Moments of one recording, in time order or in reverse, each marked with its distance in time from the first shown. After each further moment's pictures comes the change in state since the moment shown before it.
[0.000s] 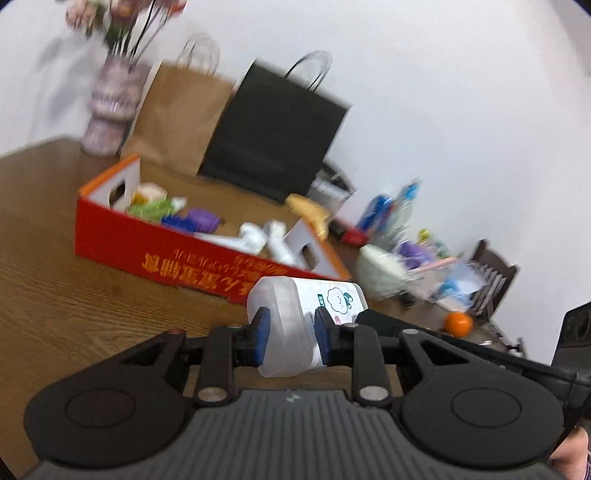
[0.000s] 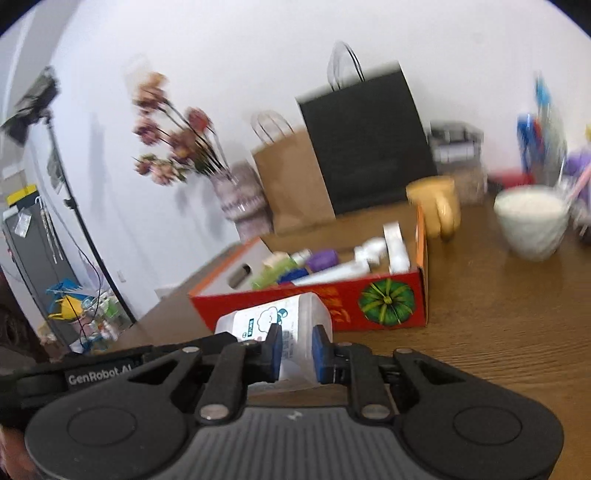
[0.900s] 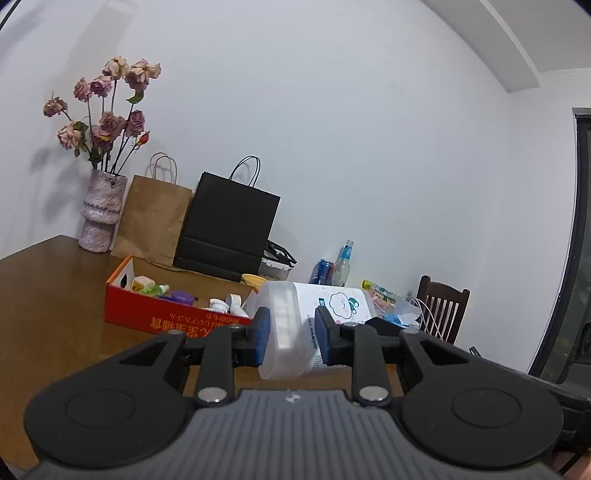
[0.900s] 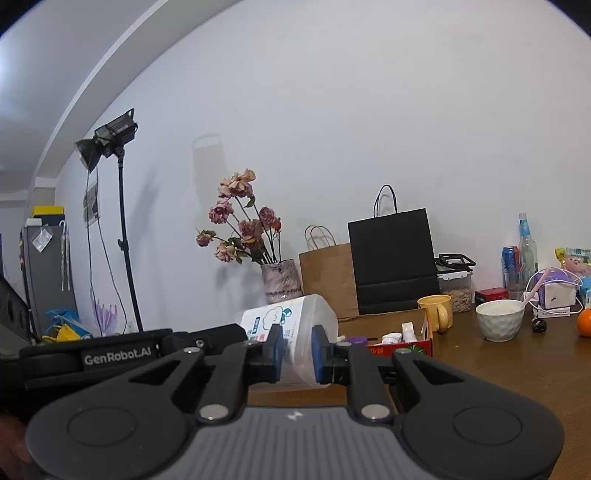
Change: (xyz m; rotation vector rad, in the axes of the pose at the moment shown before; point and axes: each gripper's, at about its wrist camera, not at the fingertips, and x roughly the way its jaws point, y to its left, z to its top) left arm -0.165 -0.049 -0.021 0.152 -0.237 -0.094; right arm -0.156 0.111 -0.044 -0.117 -0.301 -0.017
